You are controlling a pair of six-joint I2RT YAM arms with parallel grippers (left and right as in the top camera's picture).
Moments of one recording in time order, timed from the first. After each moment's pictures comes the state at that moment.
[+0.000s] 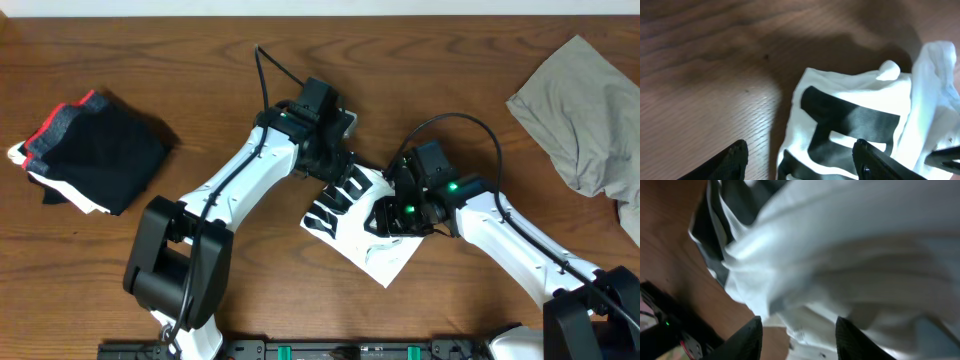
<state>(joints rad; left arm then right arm) -0.49 1.87 1.37 -0.76 0.30 -0.02 0.44 1.52 0.85 -0.63 -0.48 0.41</state>
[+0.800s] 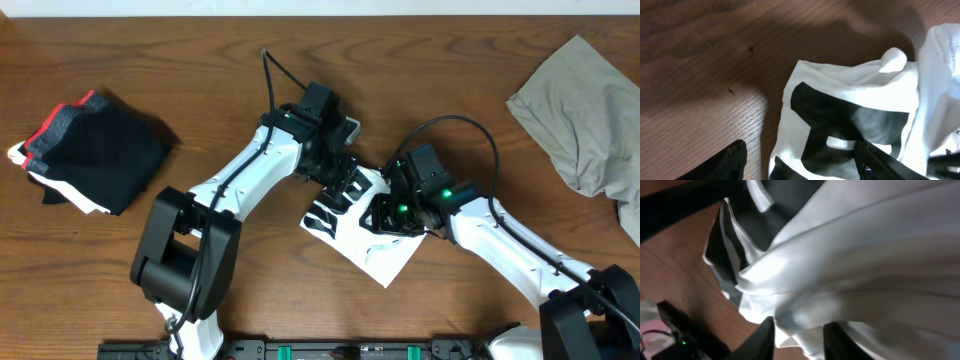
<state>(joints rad) -0.49 1.92 1.36 -0.76 0.34 0.02 0.48 1.52 0.82 -0.50 -0.47 0.57</state>
